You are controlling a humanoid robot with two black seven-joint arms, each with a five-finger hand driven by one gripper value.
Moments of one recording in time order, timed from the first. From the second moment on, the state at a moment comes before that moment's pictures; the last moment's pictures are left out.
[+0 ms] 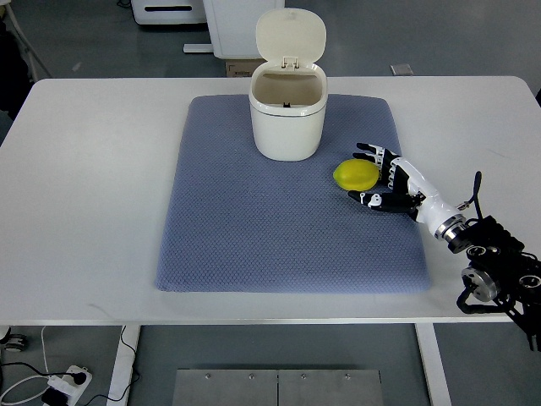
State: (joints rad) left arm -0.02 0.00 -0.11 -0.26 -0.07 0.19 -0.41; right arm 0.67 -0.28 0.40 0.74 -0.61 0.10 0.61
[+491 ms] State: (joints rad) left arm -0.02 0.00 -0.11 -0.26 -0.07 0.19 -0.41; right arm 0.67 -0.28 0.39 0.73 -0.61 0.10 0.61
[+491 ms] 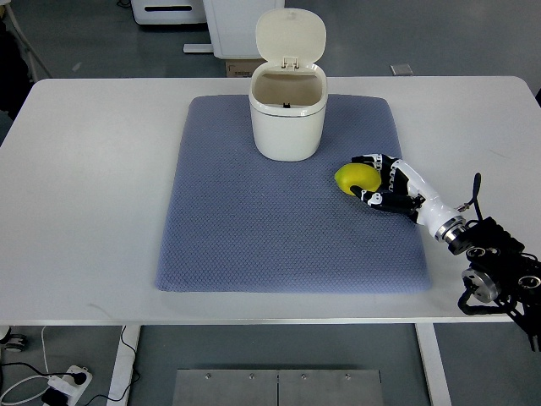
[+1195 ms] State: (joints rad) left arm -0.02 0.00 -0.11 -0.26 -0.07 0.19 -0.41; right arm 0.81 -0.34 0.37 0.74 -0.54 0.12 0.60
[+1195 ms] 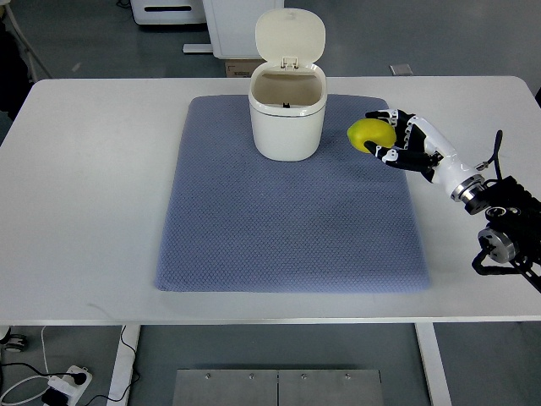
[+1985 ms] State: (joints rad) left arm -0.02 0.00 -0.11 -0.26 -0.07 0.19 -0.41; right arm 1.13 -0.37 0.21 0.74 -0.50 0.16 0.47
